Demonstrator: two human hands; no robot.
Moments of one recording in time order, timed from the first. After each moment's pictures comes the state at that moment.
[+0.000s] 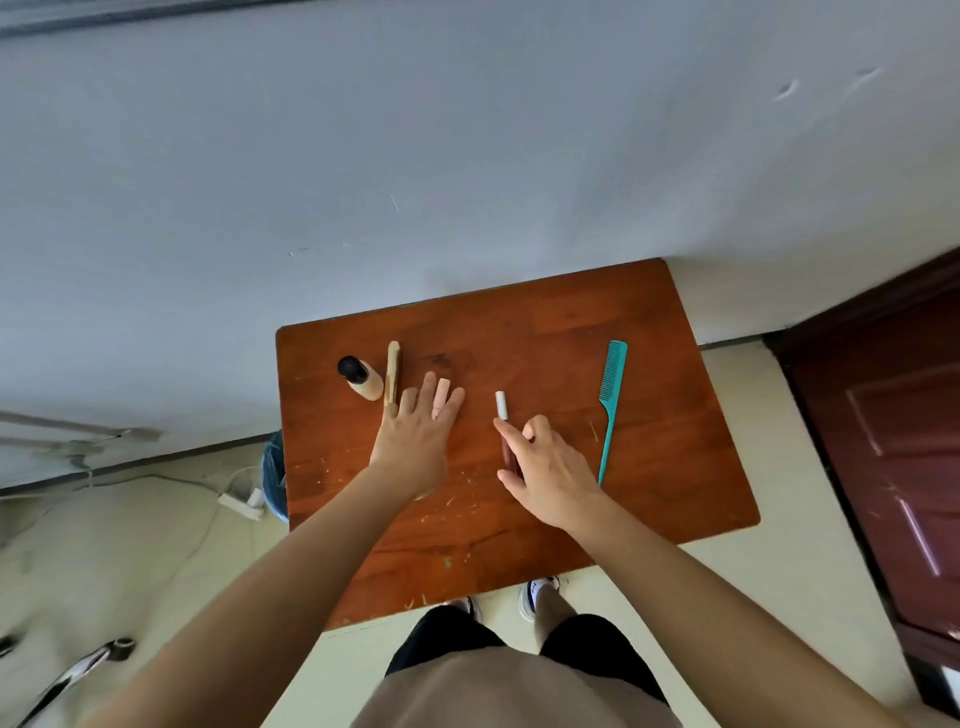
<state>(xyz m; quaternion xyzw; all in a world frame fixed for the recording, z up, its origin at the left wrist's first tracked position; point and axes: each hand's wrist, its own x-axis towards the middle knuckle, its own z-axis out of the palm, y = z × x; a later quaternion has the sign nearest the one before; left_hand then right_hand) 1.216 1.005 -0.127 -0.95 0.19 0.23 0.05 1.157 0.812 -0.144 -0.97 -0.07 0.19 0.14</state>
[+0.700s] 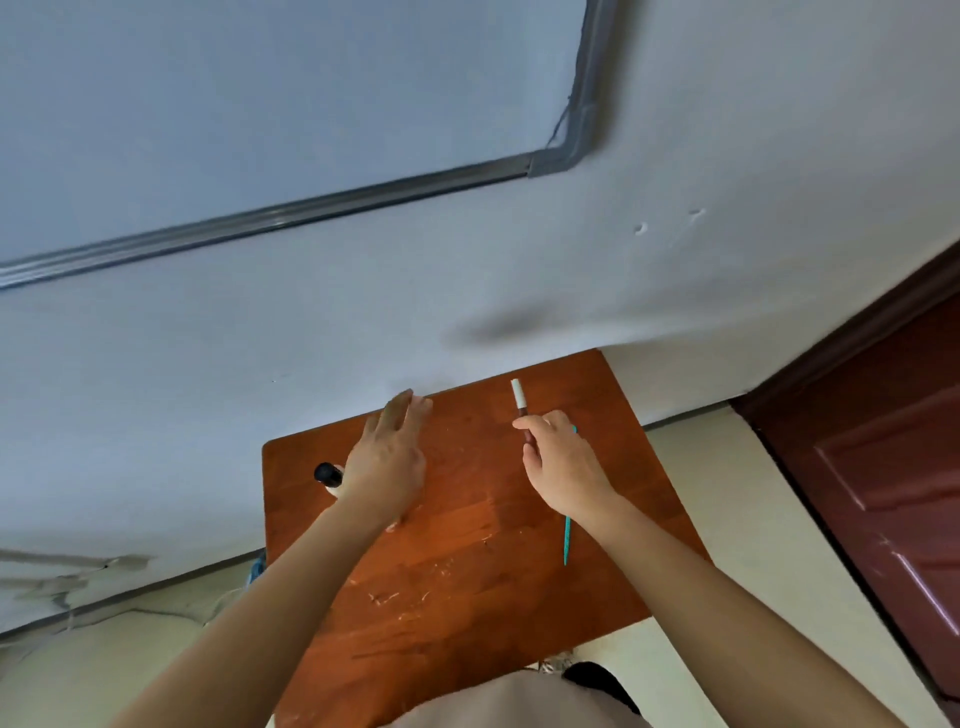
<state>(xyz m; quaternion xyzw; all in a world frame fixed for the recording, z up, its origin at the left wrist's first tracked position) 1.264 0.968 -0.016 -0.98 0.13 0.11 -0.13 1.221 0.743 -0.065 -0.97 0.05 0.07 0.24</state>
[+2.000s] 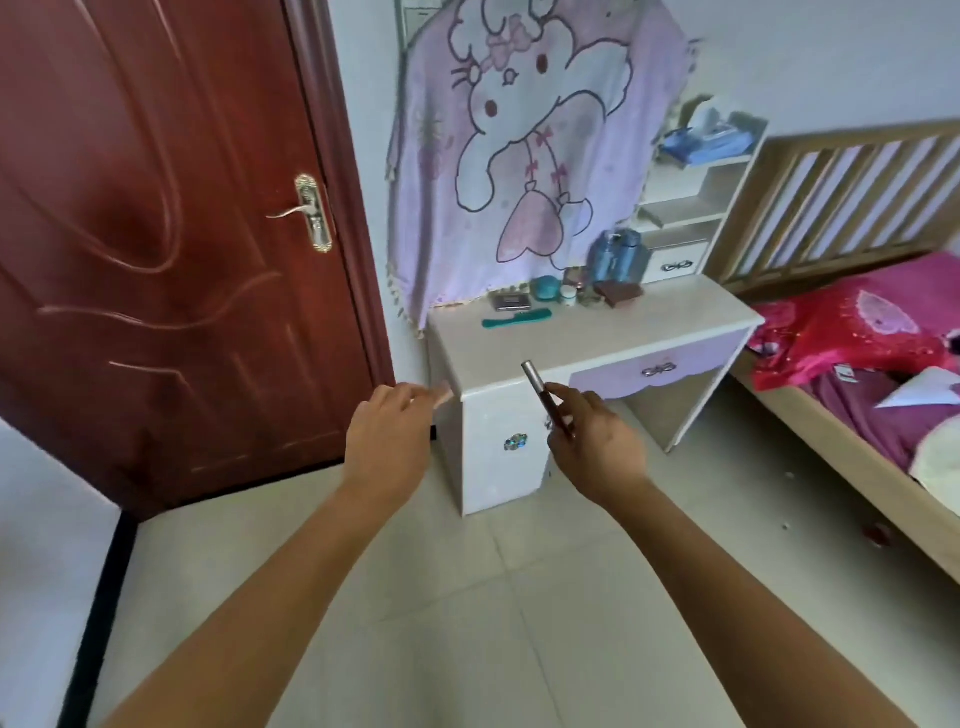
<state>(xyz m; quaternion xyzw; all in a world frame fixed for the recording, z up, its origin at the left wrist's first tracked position) 0.591 0.571 0.099 -0.50 0.83 -0.02 -0.27 0.352 0.624 0.077 -0.62 0.74 -0.26 0.05</state>
